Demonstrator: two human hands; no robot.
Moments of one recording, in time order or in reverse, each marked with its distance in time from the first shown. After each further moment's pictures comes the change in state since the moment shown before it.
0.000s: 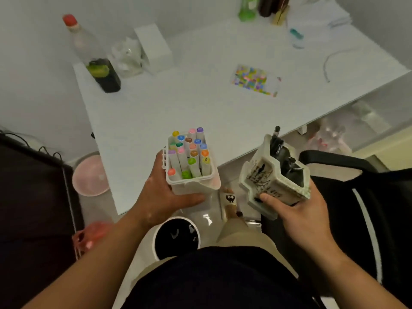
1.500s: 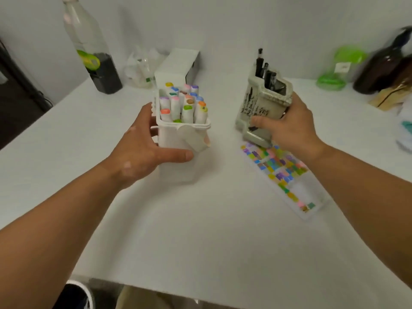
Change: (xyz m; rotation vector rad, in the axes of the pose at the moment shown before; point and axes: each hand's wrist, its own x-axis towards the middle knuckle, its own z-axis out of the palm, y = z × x) left_hand 0.348 -0.044 0.123 0.045 0.671 0.027; right_hand 0.606 0.093 0.147 0.008 -0.451 -0.545
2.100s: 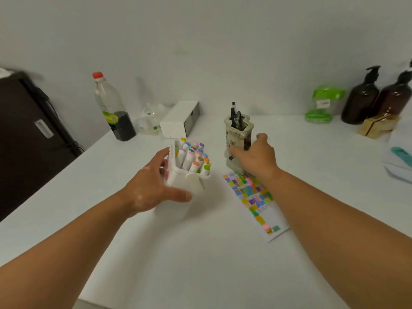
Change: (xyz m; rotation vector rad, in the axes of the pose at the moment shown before) left_hand -0.006 0.031 0.031 0.287 -0.049 -0.093; right_hand 0.012 -0.007 0.012 0.020 -0.079 0.124
